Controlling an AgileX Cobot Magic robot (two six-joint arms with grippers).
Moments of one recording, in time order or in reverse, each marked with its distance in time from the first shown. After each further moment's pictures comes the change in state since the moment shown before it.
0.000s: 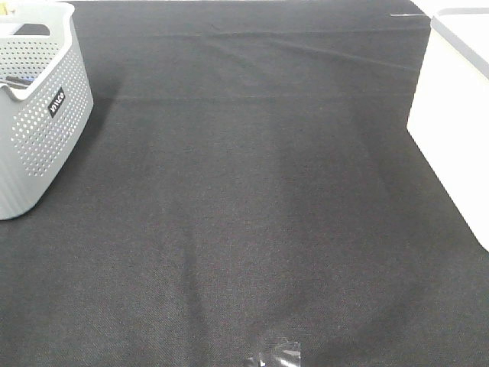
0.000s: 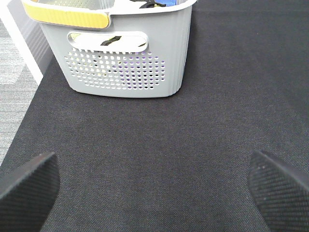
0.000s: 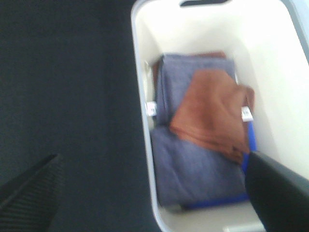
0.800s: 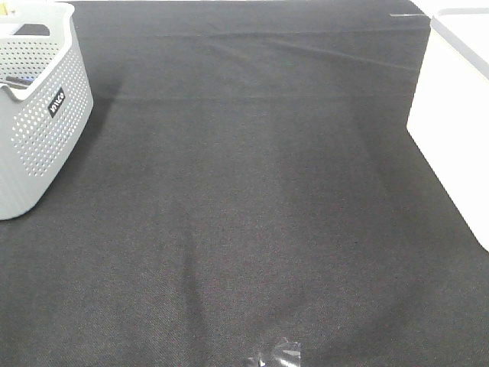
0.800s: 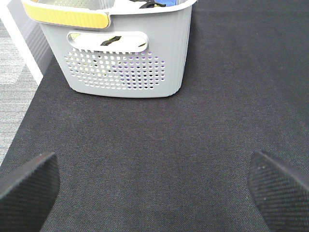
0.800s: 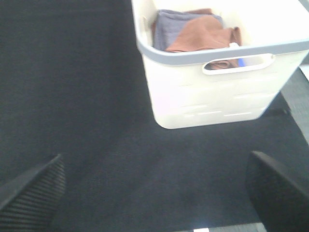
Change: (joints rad) left arm 0.000 0.000 0.000 0.000 0.000 0.000; right arm 0.002 -1.165 0.846 0.046 0.007 -0.026
